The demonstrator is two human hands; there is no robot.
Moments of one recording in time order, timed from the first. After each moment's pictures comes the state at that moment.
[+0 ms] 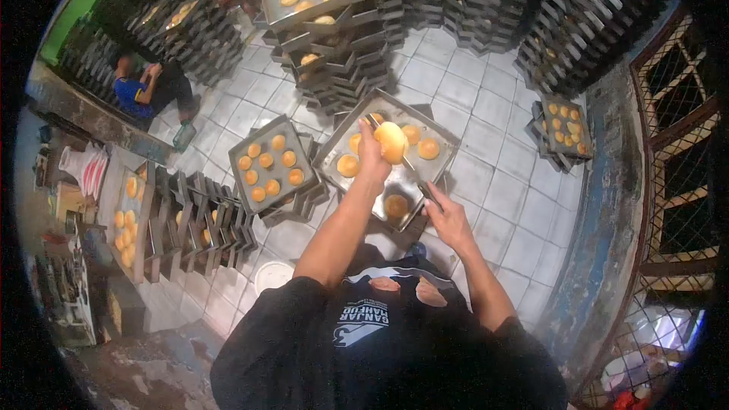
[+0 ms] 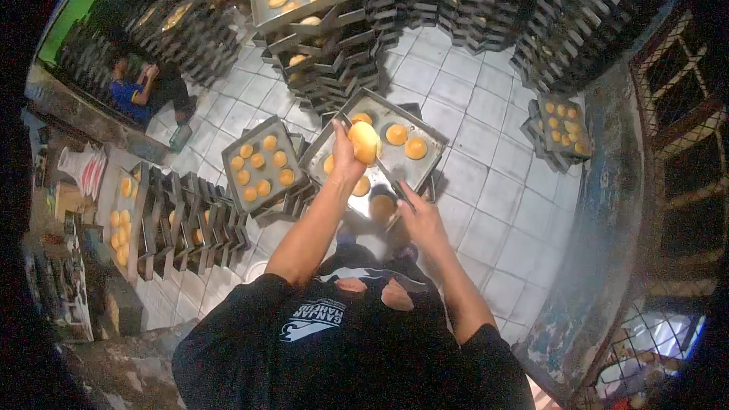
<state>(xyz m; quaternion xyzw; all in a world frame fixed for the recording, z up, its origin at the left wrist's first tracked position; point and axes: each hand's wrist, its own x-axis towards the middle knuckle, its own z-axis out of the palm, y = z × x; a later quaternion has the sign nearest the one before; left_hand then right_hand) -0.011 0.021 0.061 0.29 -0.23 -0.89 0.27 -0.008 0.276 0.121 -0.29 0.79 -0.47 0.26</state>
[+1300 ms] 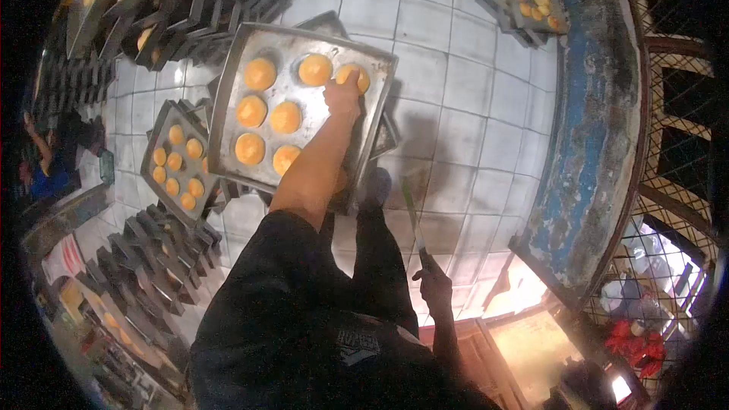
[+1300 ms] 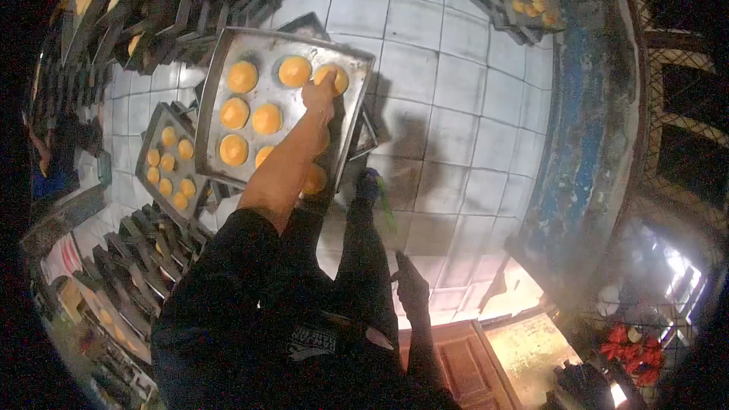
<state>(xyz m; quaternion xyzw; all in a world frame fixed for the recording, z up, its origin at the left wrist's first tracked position) -0.216 0.069 -0.265 0.56 -0.59 -0.58 0.09 0.099 0.417 -0.056 0.06 0.87 -0.42 0.25</state>
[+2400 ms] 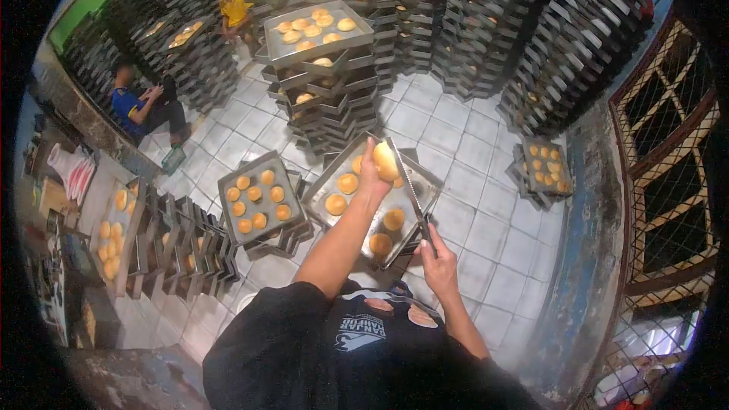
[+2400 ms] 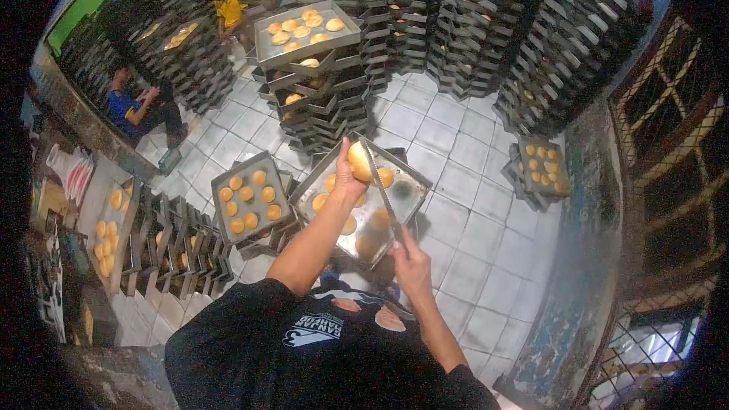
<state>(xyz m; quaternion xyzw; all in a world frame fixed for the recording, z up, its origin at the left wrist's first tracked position) -0.053 0.008 0.087 0.16 -0.13 -0.95 0.22 0.029 0.289 0.142 -0.24 0.77 -0.57 0.16</state>
